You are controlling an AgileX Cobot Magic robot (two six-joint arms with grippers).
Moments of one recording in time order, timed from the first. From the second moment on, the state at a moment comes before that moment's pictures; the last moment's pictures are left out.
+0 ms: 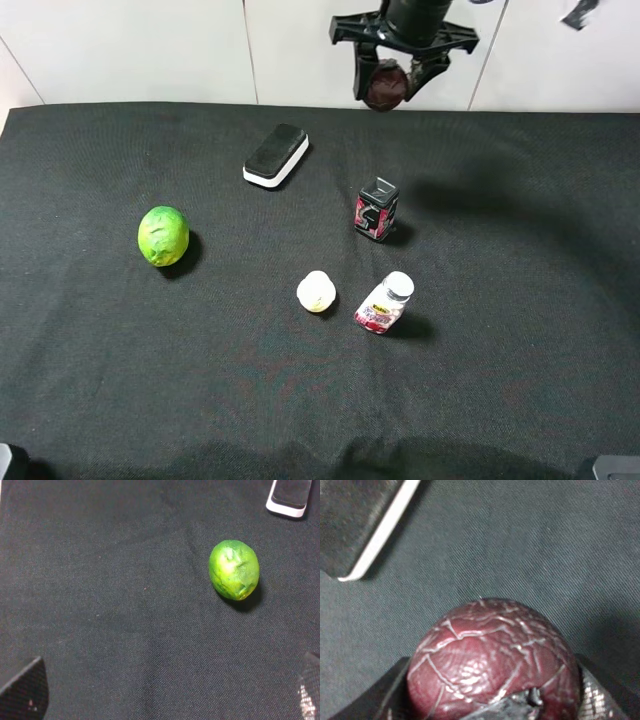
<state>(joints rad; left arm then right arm) -0.04 0.00 -0.49 0.02 1.06 0.00 0.45 2.16 -1.96 0.11 1.17 0.19</state>
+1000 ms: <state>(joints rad) -0.04 0.00 -0.49 0.02 1.06 0.00 0.49 2.38 -2.00 0.21 0.87 0.20</state>
